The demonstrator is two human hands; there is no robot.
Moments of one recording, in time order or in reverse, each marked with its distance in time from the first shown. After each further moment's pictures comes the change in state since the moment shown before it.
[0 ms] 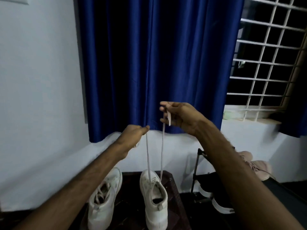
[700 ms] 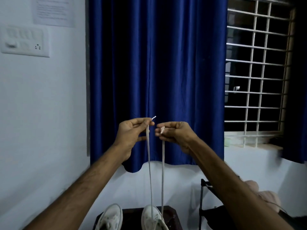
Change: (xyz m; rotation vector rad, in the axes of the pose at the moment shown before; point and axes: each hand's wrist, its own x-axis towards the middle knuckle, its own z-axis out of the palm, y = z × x) left_hand 0.000 0.100 -0.028 -0.413 0.079 0.376; right_hand 0.002 -0.045 0.012 -0.069 0.012 -0.199
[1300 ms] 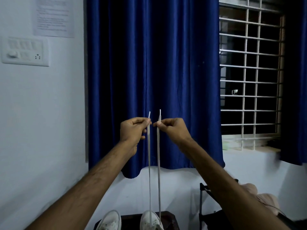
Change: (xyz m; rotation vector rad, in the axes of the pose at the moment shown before) left_hand 0.020 0.012 0.028 0.086 0.197 0.003; right_hand 0.007 -0.014 0.001 -0.437 0.172 -0.312
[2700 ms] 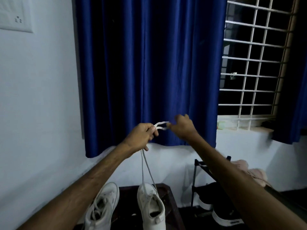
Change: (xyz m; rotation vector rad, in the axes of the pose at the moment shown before) left_hand -0.028 -0.069 -0.009 0.448 -0.496 -0.002; right_hand -0.009 0.066 -0.006 -0.713 0.023 0.319
